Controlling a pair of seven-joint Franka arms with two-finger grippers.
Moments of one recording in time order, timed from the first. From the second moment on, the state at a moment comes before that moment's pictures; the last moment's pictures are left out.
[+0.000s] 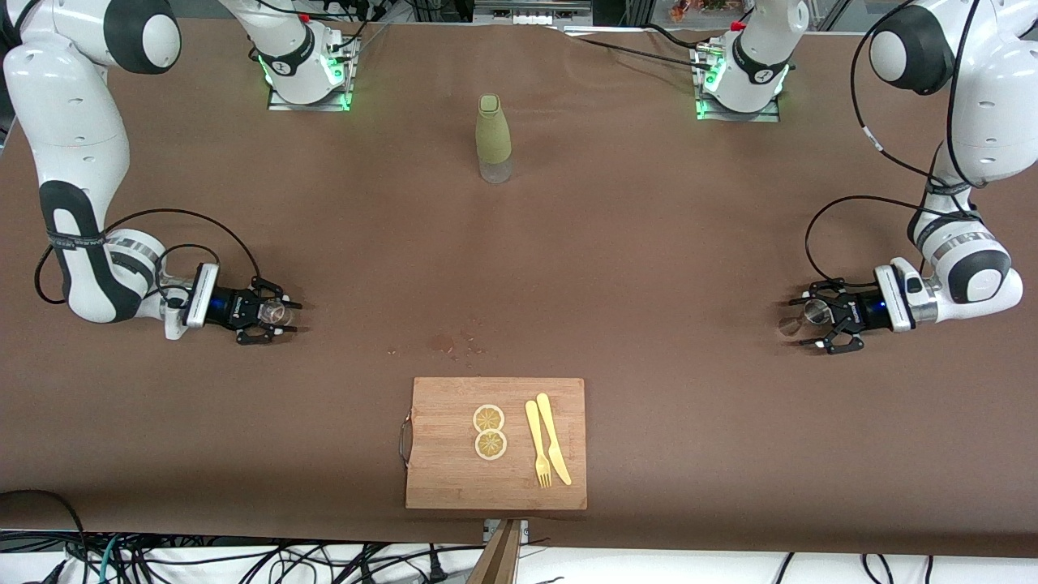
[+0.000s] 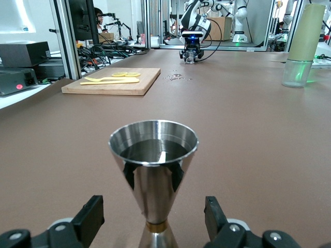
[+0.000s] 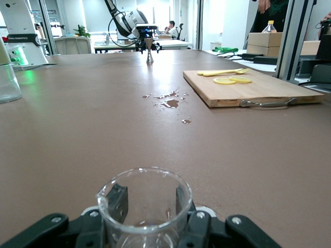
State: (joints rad) left arm 0.23 0.90 0.28 -1.66 -1.28 1.55 2.62; right arm -0.18 0.90 -0.14 -1.72 1.31 1.66 -2.63
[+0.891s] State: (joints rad) left arm 0.23 0.91 0.29 -1.66 -1.28 1.55 2.64; right arm -0.15 0.90 -0.08 -1.65 1.37 1.66 -2.53
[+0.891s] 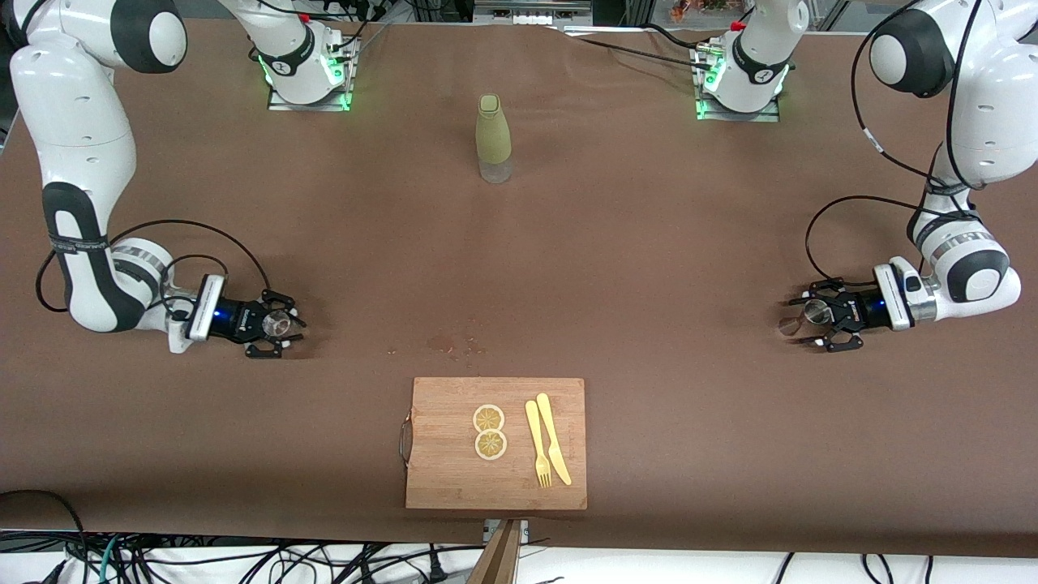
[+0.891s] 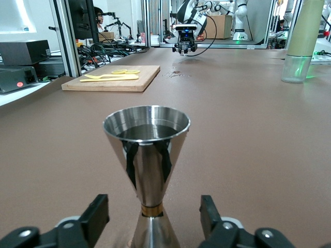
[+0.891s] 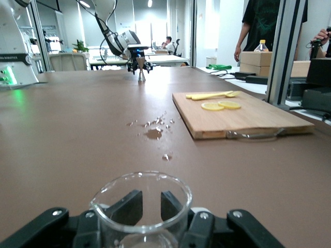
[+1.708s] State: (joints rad) left arm 0.23 0.91 0.29 -1.66 -1.28 1.53 2.65; right arm -0.09 0.90 0.03 -1.53 1.37 1.74 -2.30
